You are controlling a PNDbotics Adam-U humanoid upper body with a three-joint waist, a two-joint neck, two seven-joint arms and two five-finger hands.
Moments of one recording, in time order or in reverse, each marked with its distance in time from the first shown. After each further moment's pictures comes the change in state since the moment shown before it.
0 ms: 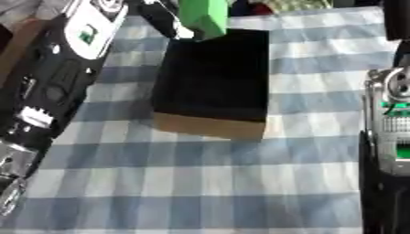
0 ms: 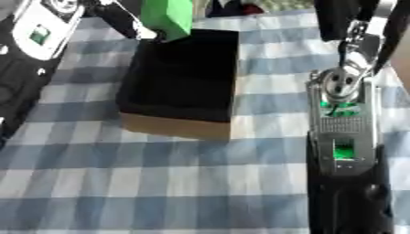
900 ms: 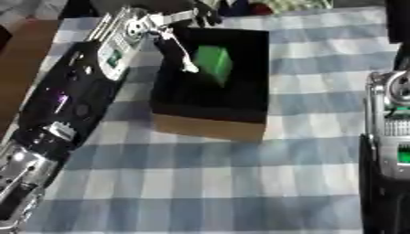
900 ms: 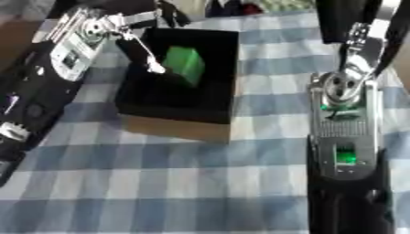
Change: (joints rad) left arm 0.013 -0.033 -0.019 0.040 -0.227 -0.132 -0.059; right arm 0.002 0.008 0.003 -0.008 -0.005 0.000 0.000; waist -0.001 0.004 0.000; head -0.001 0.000
